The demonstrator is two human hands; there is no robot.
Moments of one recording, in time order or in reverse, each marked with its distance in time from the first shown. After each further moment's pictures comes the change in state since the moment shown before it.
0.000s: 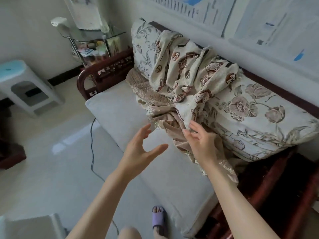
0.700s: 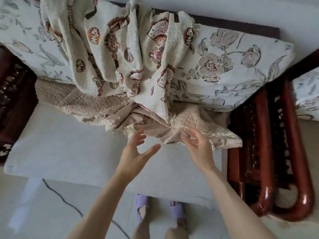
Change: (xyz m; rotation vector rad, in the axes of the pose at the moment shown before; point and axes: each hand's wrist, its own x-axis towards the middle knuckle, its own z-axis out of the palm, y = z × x) left_hand 0.239 -0.096 0.030 0.066 -0.626 -0.095; right_hand 0.086 0.078 0.080 0.079 0.552 0.518
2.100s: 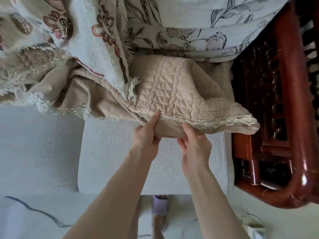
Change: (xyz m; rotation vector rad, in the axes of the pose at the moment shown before) left_hand 0.126 -0.122 0.199 -0.864 0.055 -0.640; right_hand 0.051 0.192 0.042 0.957 0.462 0.614
